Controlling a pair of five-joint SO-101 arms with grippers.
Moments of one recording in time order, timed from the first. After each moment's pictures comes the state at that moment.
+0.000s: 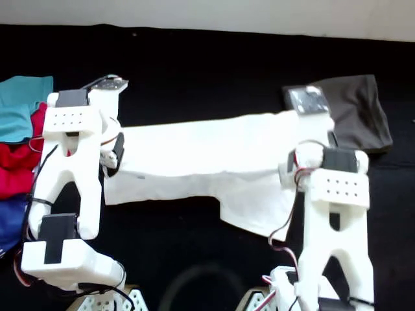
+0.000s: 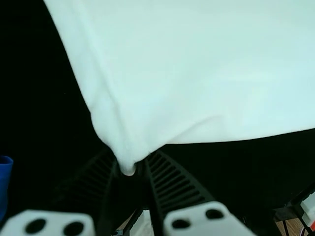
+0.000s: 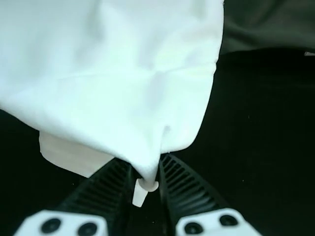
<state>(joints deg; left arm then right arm) -11.6 2.4 9.1 87.2 -13.6 1.3 -32.4 34.6 75.2 15.7</state>
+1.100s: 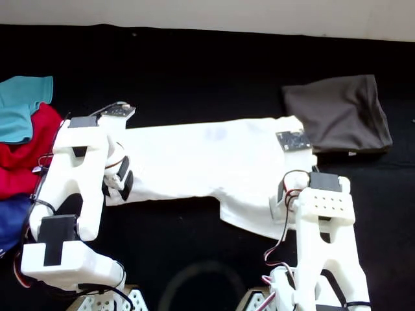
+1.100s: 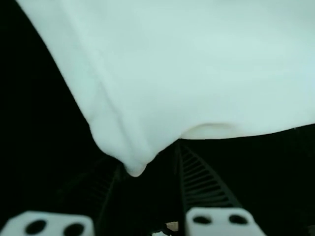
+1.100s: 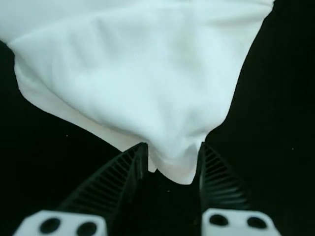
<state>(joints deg) -12.6 1.7 24.5 75.8 -18.3 0.0 -34.3 51.4 73.8 18.6</state>
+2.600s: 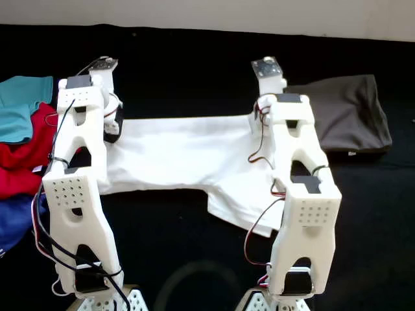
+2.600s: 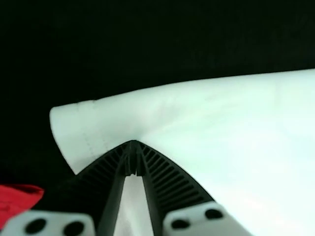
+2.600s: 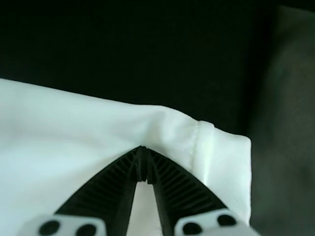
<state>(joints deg) -18.0 53.8 -42.9 80.9 -10.2 -6.2 38.2 -18.3 55.4 15.7</state>
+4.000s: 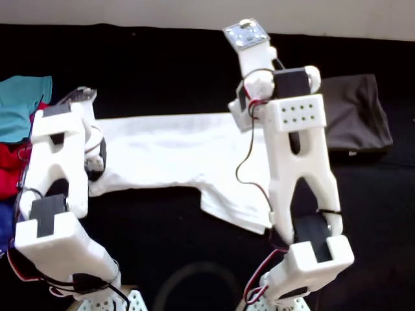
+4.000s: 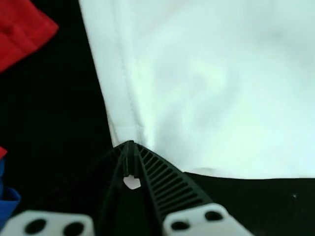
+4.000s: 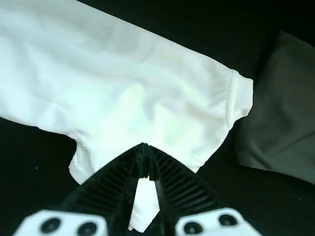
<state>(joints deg) -20.5 11.8 15.4 69.9 -9.9 -17.7 5.9 -27.4 95.7 15.6</state>
